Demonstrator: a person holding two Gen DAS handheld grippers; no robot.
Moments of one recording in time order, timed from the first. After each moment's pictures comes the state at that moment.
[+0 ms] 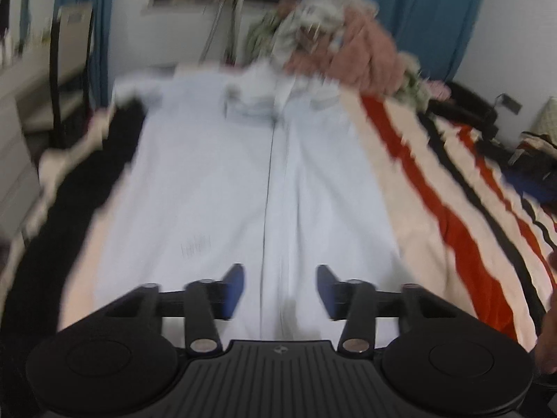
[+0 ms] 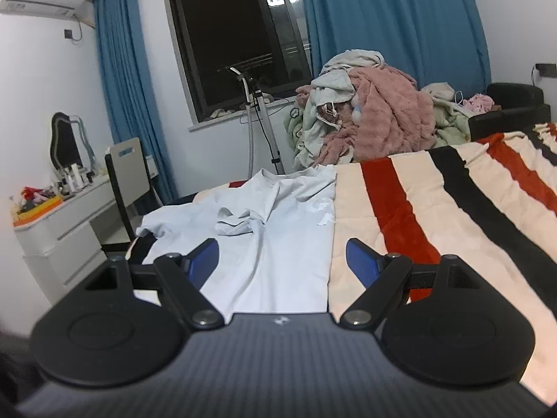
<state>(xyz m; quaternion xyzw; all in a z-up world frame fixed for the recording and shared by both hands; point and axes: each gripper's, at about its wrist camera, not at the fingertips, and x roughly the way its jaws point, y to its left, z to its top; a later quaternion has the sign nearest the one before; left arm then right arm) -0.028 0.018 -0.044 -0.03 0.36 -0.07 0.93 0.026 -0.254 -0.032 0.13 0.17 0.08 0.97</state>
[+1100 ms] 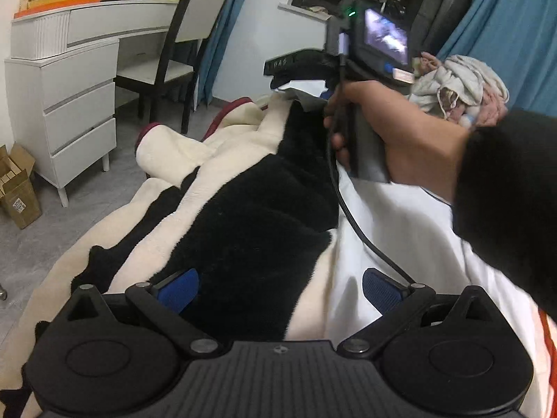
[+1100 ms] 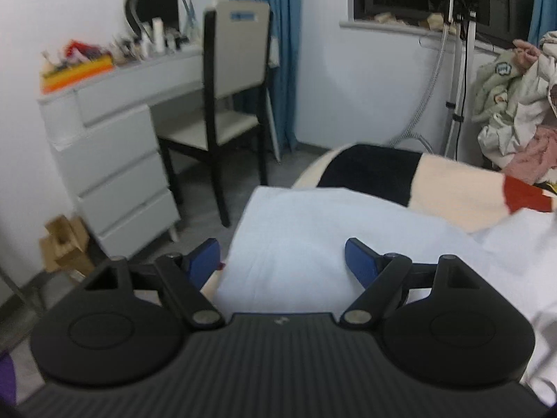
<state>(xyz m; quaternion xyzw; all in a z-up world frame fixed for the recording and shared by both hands) 0.066 0.205 -0.110 -0.18 0.34 0.10 0.92 0.439 0.182 -0.108 -0.07 0.29 0.28 0.91</state>
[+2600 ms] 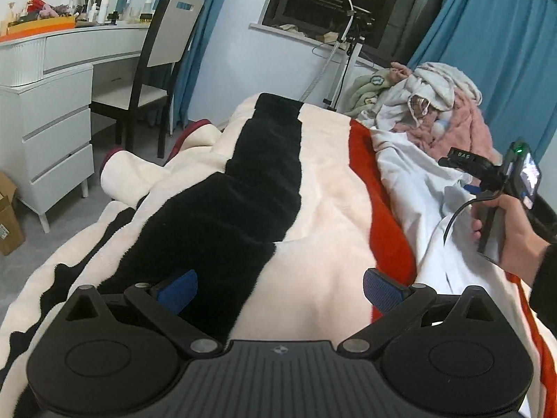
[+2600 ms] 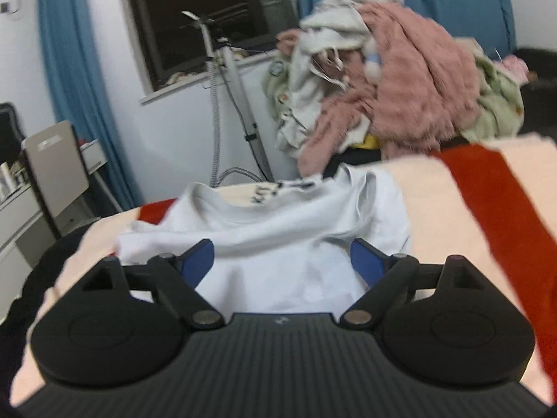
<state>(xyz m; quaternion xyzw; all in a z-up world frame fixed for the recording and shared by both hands) 0.078 0.172 -0.100 -0.17 0.30 0.07 0.94 0.456 -0.183 -0.110 0.12 0.22 0.06 0.97</state>
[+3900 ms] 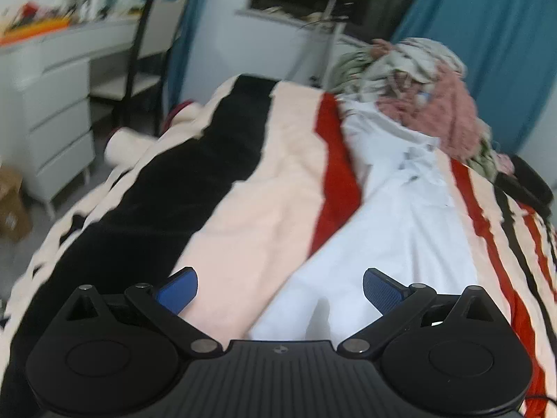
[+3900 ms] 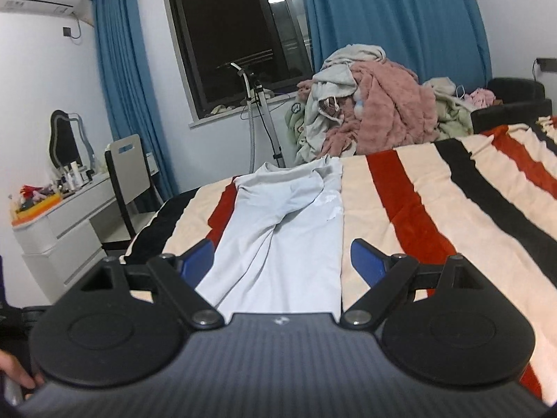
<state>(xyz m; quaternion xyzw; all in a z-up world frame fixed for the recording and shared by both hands) 0.007 0.131 -0.074 -0.16 0.35 0.07 0.92 0.033 -0.232 -0.044 0.13 0.17 0.08 0.97</state>
